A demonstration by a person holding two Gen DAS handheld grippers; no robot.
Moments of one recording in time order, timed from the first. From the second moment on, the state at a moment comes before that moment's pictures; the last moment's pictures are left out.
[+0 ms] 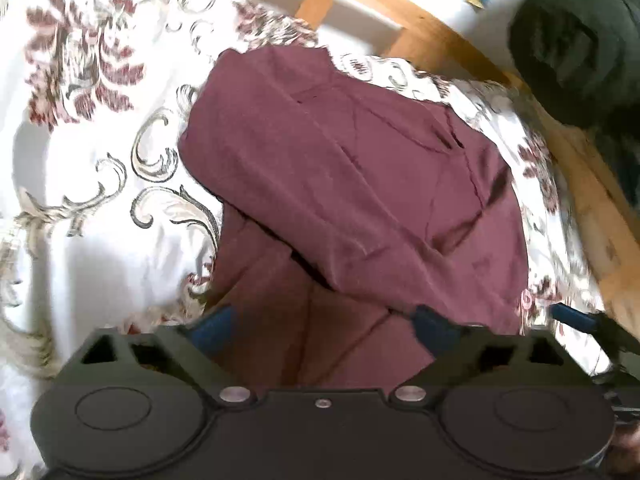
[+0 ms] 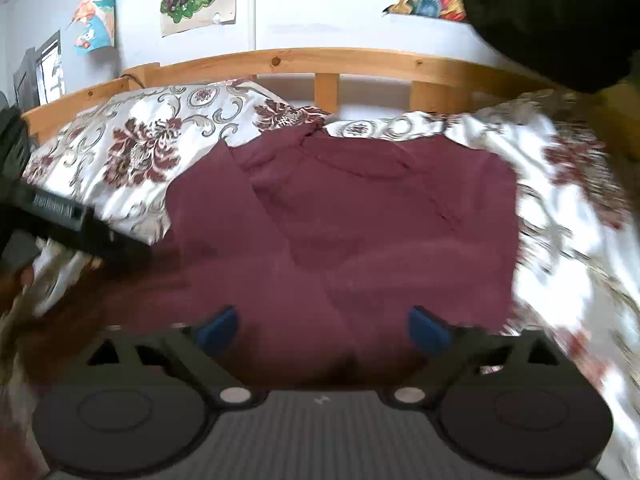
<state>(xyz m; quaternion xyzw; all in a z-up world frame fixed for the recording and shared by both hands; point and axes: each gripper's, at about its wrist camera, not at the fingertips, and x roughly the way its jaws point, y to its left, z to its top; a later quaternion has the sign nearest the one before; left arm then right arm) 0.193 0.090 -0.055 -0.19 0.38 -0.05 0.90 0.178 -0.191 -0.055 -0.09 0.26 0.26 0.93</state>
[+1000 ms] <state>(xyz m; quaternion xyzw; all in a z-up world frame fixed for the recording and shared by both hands) 0.095 -0.016 -0.068 0.09 0.39 -0.16 0.90 0.075 -0.178 -0.122 -0.30 0.23 0.17 0.91</state>
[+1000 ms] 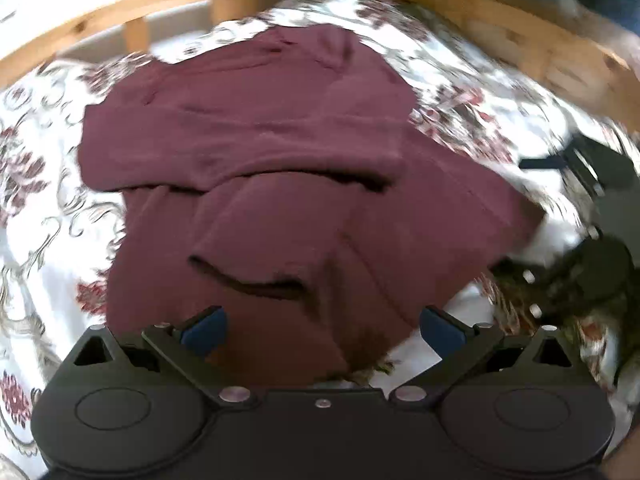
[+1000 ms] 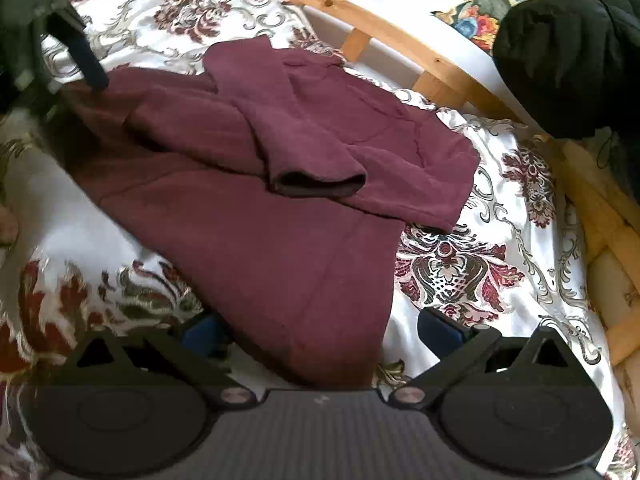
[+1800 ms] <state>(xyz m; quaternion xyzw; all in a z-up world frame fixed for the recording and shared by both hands) 0.113 -0.093 -0.094 0.19 0.38 -0.16 0.89 0.098 -0.214 -0.084 -0.05 0.25 0.28 0.93</state>
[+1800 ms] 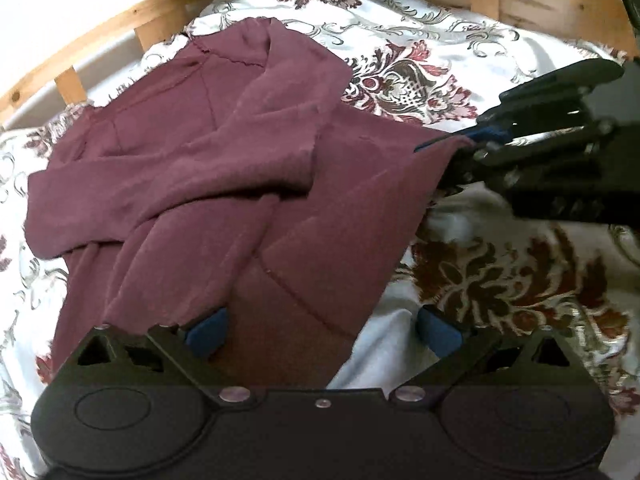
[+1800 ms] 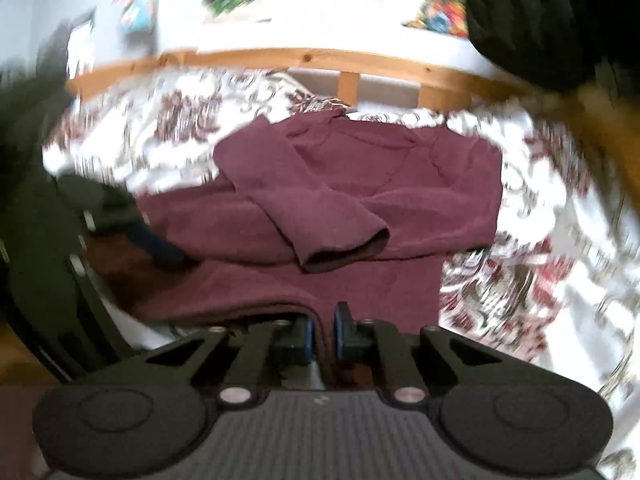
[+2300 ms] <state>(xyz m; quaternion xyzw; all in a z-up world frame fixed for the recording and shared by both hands) 0.093 -0.080 -0.103 0.30 0.30 -0.01 0.90 0.105 -0.225 -0.085 -0.03 0.25 0.29 0.92</state>
